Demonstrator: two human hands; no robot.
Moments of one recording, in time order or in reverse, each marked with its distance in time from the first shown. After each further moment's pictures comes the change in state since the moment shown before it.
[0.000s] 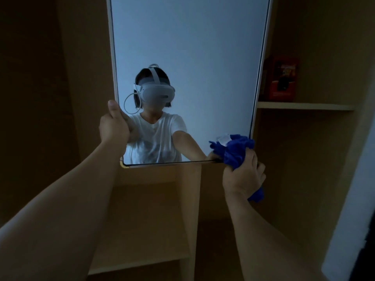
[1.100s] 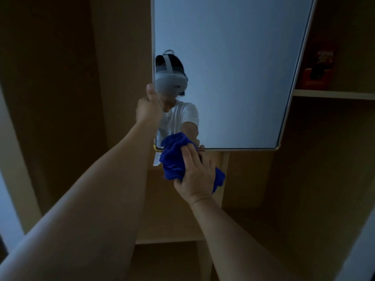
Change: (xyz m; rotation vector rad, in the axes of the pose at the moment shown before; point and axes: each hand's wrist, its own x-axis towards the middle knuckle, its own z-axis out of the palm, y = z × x) left_hand -0.013 0.015 -0.019 0.006 -0.217 0.027; right_hand -0.122 -0.102 0.008 0.096 -0.321 -0.701
